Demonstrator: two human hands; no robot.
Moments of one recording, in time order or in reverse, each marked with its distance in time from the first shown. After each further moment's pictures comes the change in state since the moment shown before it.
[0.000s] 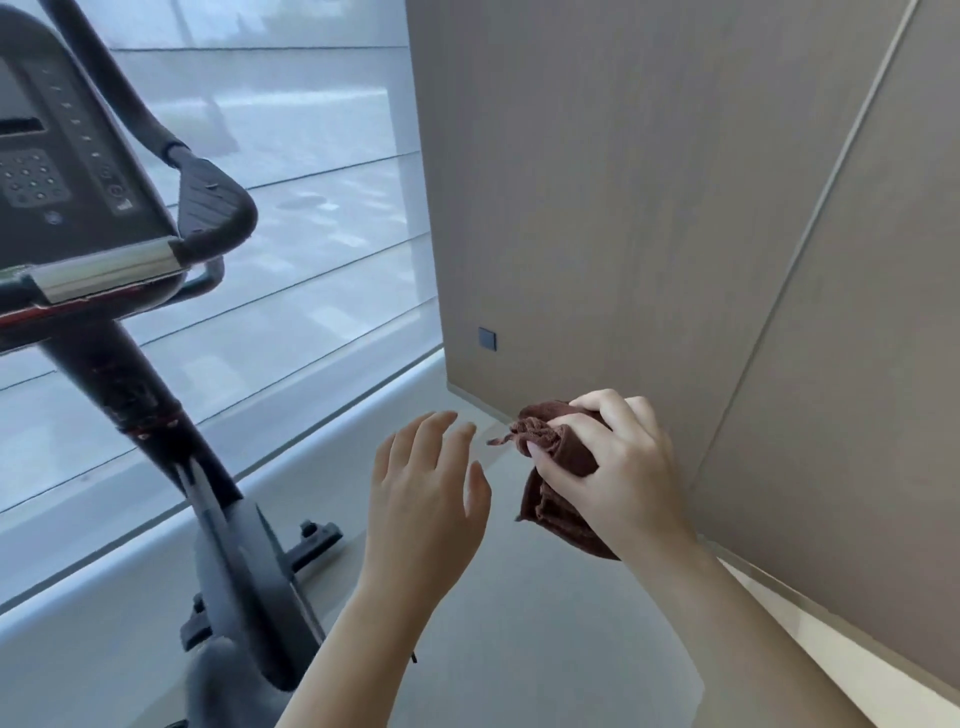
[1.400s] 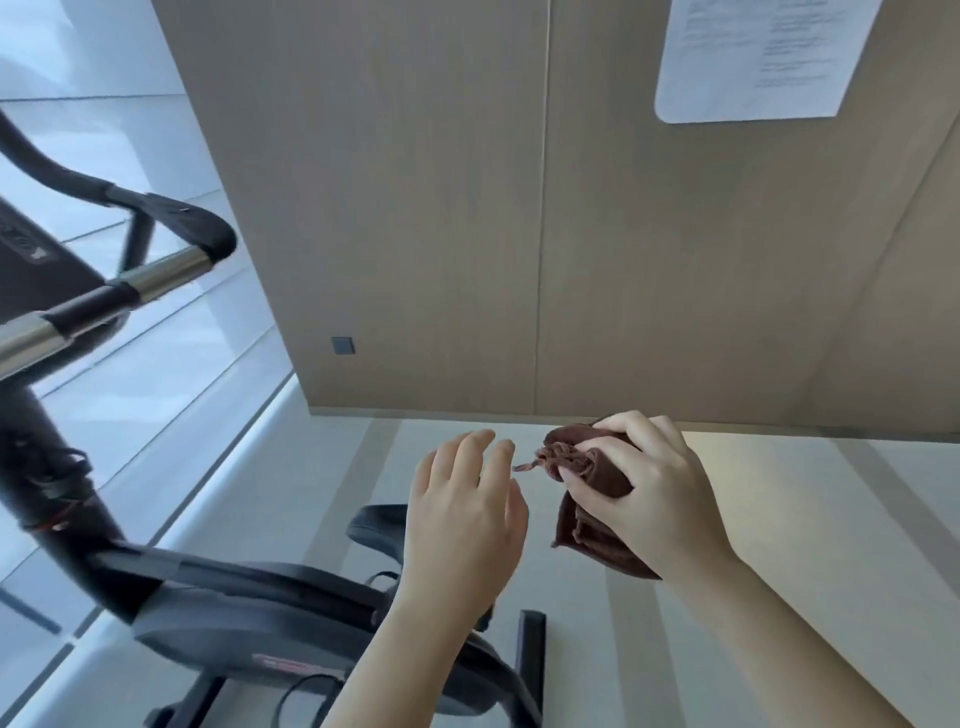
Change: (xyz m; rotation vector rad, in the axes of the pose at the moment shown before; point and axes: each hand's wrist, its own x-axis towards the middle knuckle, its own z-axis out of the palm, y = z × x) left_hand -0.212 -0.160 -0.246 -0.421 -0.129 0.535; right_hand -0.197 -0.396 -0.101 -0.454 0.073 0.381
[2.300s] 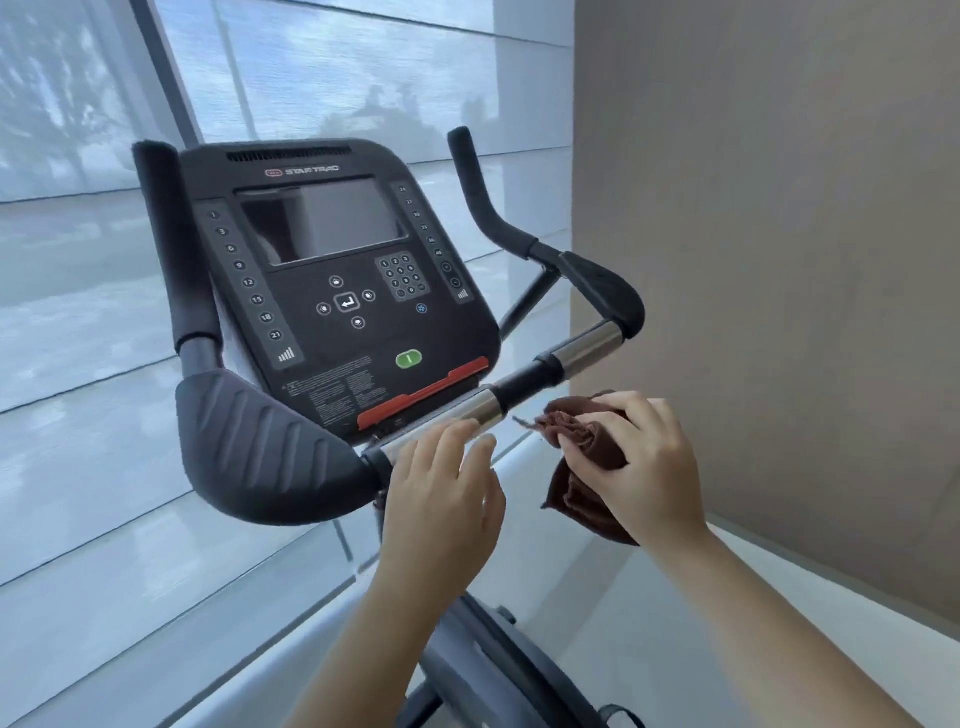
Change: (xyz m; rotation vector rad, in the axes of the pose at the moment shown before) left_hand 0.027 -0.351 -0.136 0.520 0.188 -0.310; right_hand 0.209 -0.277 0.296 0.532 0.061 -0.365
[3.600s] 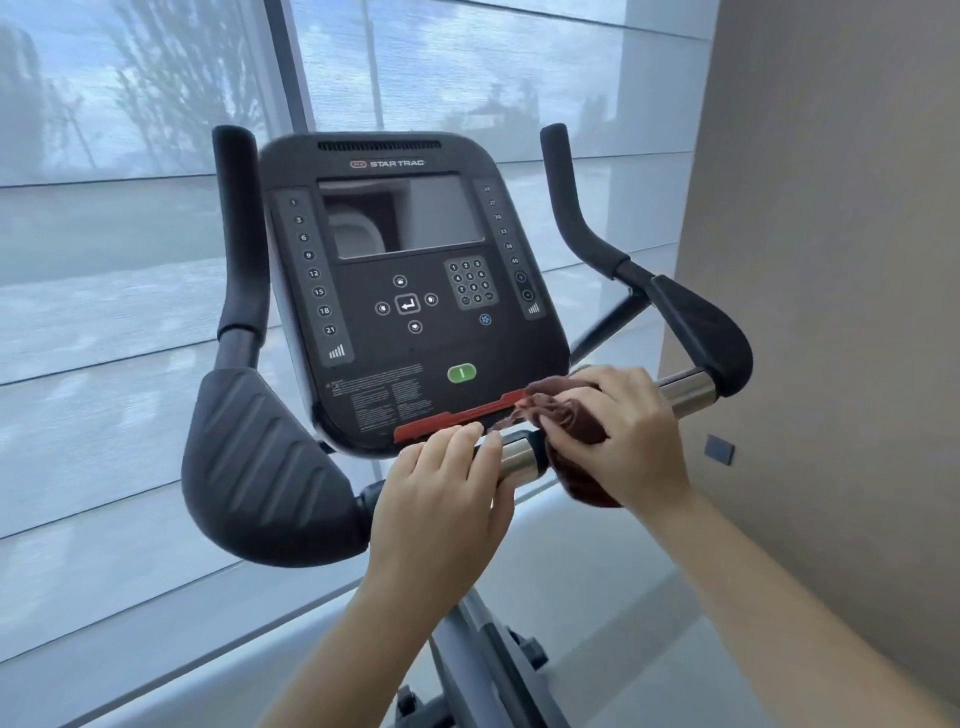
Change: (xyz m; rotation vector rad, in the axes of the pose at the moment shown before) left_hand 0.037 -0.018 0.020 0.339 -0.077 -0.111; right_hand 0.081 0.023 0.086 0.213 -0.021 -0.287
